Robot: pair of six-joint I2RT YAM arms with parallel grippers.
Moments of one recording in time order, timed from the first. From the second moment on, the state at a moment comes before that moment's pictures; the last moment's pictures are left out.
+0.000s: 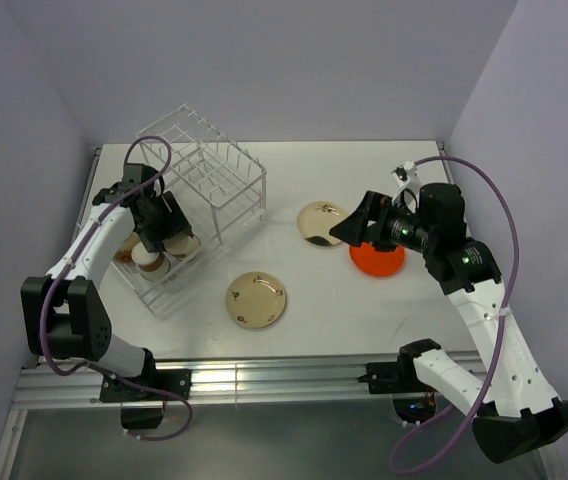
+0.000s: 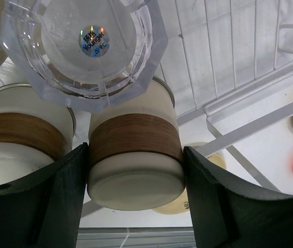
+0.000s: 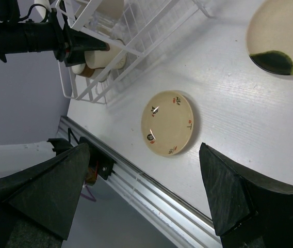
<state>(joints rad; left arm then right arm) -0.08 1.49 1.20 -0.83 0.09 -0.62 0.25 0.89 1.09 -0.68 -0.49 0.56</state>
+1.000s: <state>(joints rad) -0.08 1.49 1.18 -0.81 0.08 -0.61 0.52 0.97 0.84 -0.56 -0.41 0.67</state>
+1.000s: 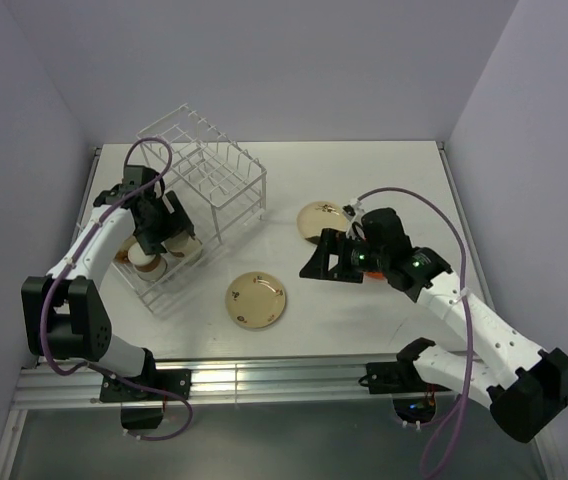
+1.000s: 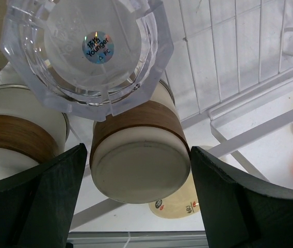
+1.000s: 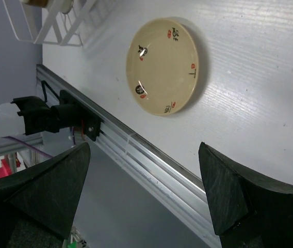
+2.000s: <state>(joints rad) -0.08 1.04 1.13 -0.91 0.15 -0.63 0.67 1.35 0.59 -0.08 -0.32 0.85</state>
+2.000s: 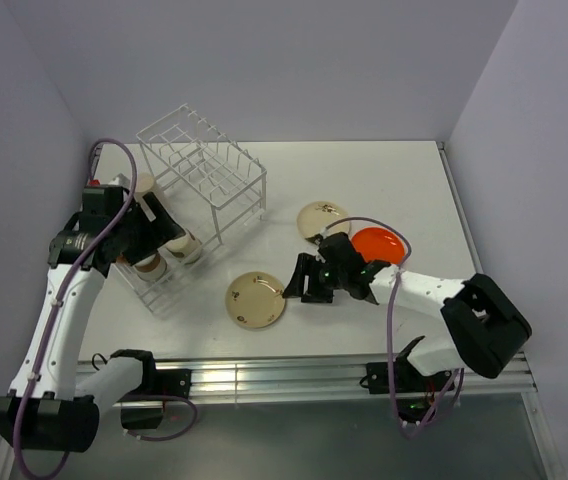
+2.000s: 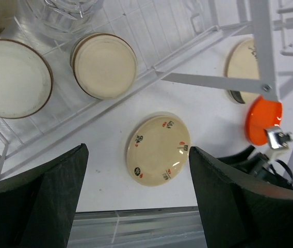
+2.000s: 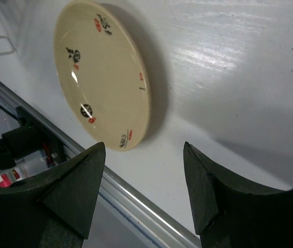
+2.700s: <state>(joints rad) -0.08 0.95 1.25 -0.94 0.28 -0.65 0.80 1.65 0.55 0.37 -0.24 1.04</state>
